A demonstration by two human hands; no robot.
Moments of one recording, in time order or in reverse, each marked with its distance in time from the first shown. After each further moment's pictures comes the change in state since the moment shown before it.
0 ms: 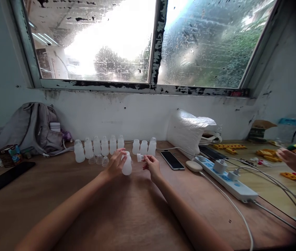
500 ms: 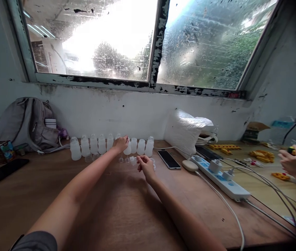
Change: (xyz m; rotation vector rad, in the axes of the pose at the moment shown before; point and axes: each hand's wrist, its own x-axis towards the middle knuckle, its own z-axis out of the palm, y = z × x) left_hand 0.095 -0.026 0.034 0.437 -0.299 -0.301; right_hand -0.008 0.004 0.009 -0.130 -0.082 -0.062
